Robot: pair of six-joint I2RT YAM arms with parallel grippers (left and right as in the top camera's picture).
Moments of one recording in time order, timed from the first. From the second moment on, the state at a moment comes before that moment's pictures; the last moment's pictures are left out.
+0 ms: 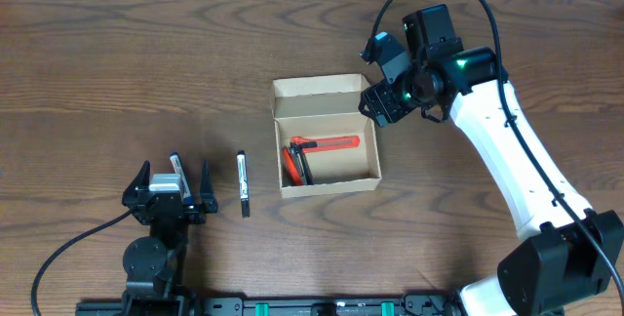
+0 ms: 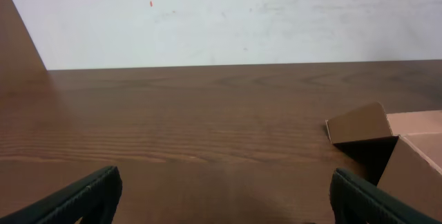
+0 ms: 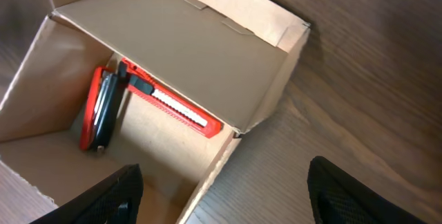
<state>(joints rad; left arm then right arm) -0.07 0.01 0.03 -0.12 -0.08 0.04 0.30 1.68 1.50 -0.98 -0.24 -0.24</state>
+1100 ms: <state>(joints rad) -0.07 0.01 0.03 -0.12 -0.08 0.04 -0.39 1.65 1.22 -1.04 0.00 0.44</state>
